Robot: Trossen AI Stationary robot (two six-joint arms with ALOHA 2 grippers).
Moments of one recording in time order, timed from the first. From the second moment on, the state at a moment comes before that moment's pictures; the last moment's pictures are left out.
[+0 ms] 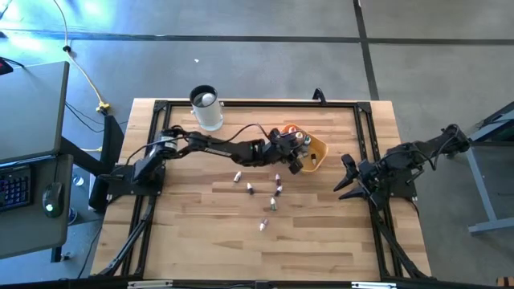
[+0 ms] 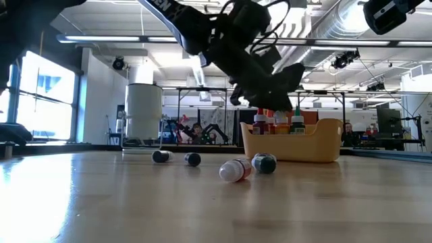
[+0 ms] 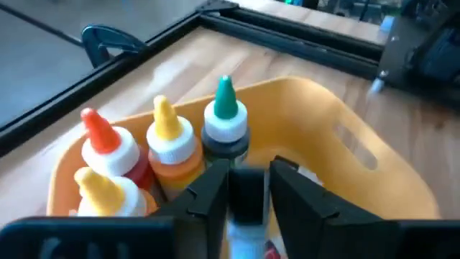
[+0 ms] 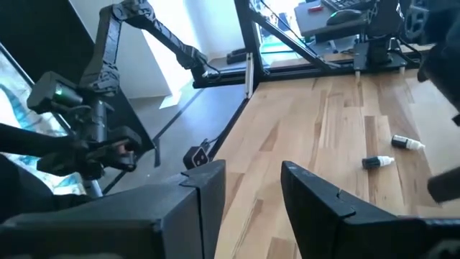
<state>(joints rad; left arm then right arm) 0.07 2.14 1.55 0.14 -0.42 -0.23 0.40 0.42 0.52 -0.29 -0.07 0.29</state>
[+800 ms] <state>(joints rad) -0.09 1.99 2.14 -0.80 -0.52 -0.19 0.40 0.78 0.29 0.27 0.06 -0.03</state>
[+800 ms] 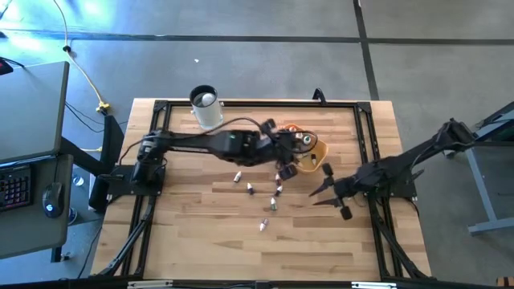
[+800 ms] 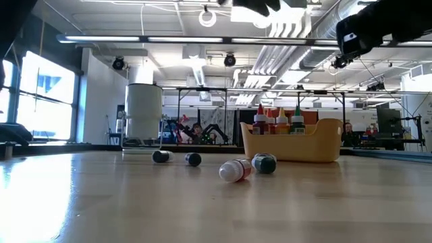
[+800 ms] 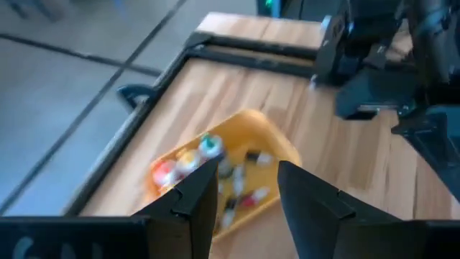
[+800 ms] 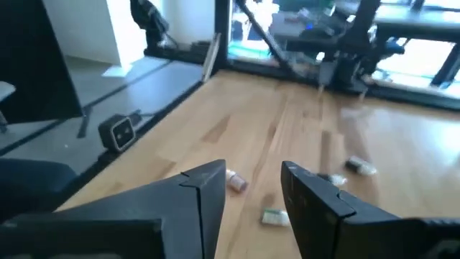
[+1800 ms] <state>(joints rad) -0.58 1.77 1.96 -1.57 -0.99 -0.98 0.33 1.90 0.85 0.49 -0.29 -0.20</state>
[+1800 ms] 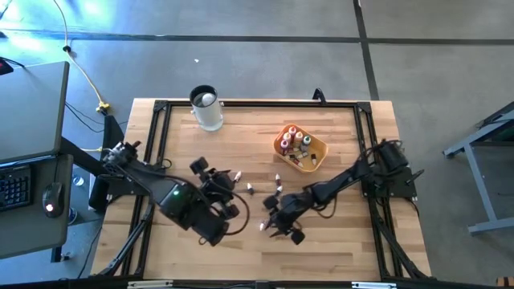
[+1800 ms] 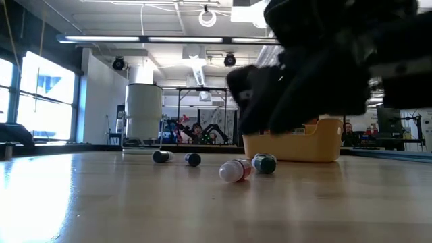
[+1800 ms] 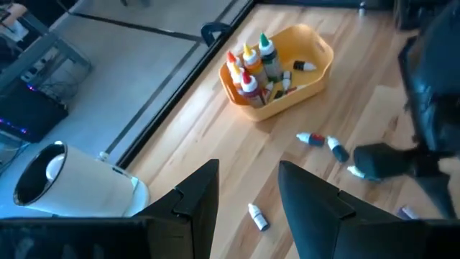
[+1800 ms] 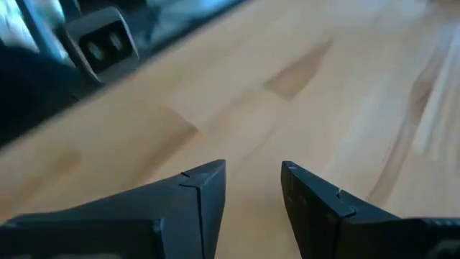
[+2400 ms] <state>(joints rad) -0.59 1.67 1.70 -1.57 -0.98 -1.18 0.30 1.95 1.02 0.23 -0.10 -0.28</state>
